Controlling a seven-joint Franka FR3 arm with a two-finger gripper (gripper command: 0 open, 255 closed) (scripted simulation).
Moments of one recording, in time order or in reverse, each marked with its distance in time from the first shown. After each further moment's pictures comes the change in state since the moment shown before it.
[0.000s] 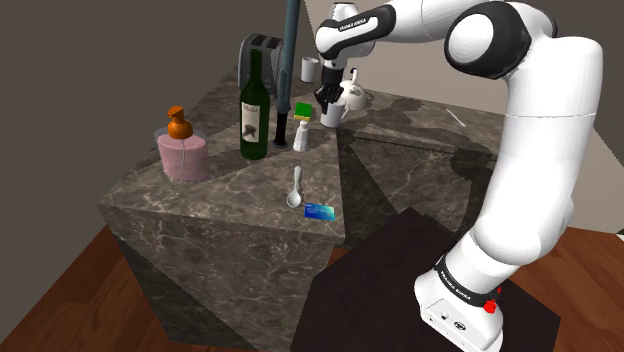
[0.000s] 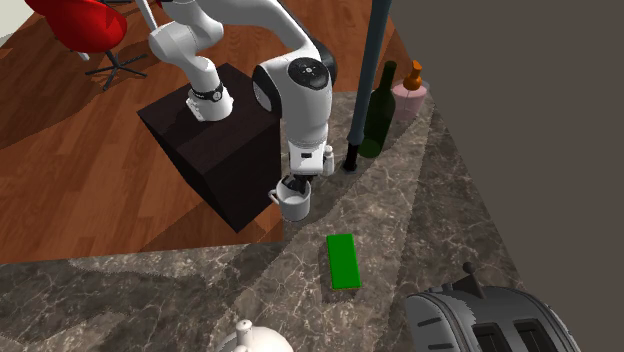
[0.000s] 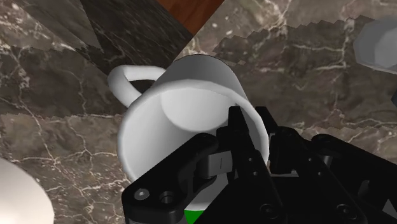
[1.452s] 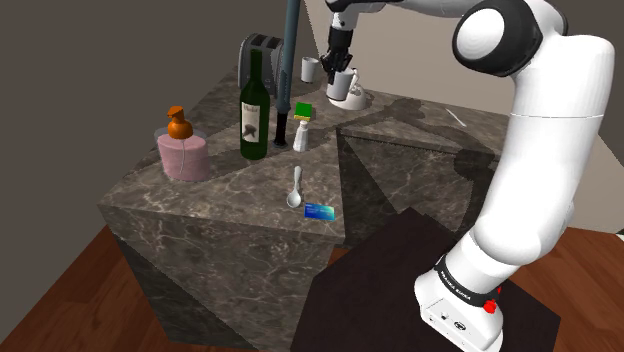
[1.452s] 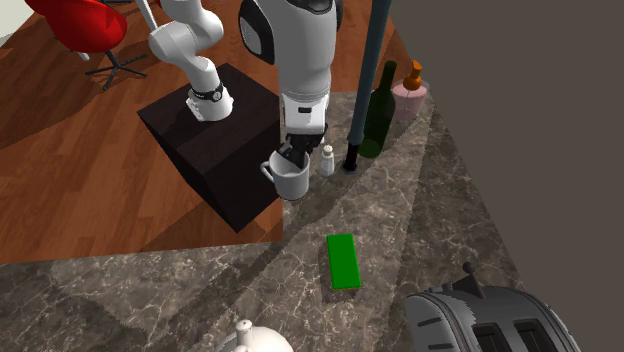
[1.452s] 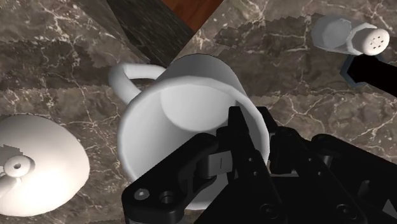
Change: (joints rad) arm -0.002 -0.041 -0.003 0.236 -0.001 -0.276 -0.012
